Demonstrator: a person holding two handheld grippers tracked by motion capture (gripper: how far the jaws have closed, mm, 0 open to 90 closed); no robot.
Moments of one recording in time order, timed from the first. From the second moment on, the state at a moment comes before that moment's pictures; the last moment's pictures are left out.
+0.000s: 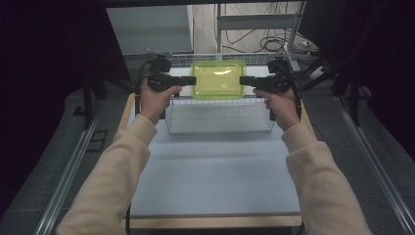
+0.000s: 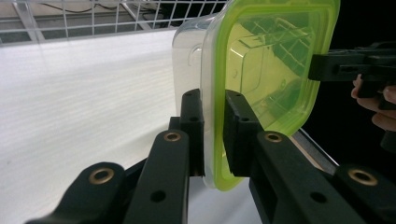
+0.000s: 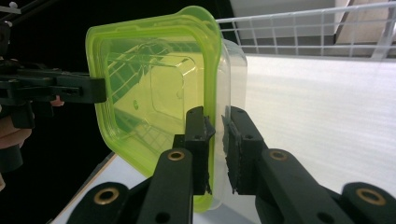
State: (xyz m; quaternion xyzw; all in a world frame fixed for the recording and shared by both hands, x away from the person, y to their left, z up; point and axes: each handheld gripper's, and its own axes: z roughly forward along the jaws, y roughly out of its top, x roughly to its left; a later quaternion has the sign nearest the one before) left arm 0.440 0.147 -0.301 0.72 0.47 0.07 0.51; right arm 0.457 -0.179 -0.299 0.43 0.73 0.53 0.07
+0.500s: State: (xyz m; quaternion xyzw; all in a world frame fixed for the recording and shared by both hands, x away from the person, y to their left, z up) left arm 0.472 0.143 -0.308 0.72 0.49 0.06 0.49; right arm 0.484 -0.176 -0.298 0.46 0.73 0.51 0.08
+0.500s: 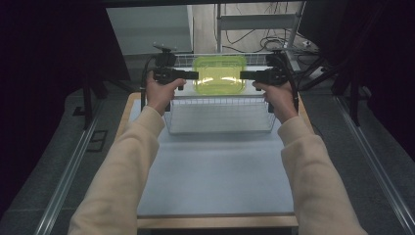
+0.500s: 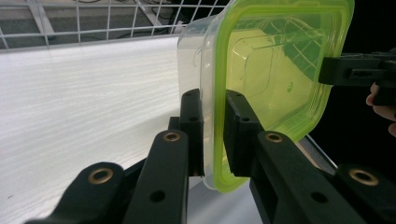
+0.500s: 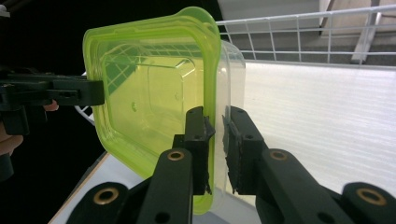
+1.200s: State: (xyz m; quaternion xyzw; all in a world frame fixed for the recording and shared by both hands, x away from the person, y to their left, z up) left arm 0.498 0.144 -0.319 0.70 0.51 0.04 0.49; right arm 0.508 -0.168 -0.306 0.49 0.72 0.48 0.08
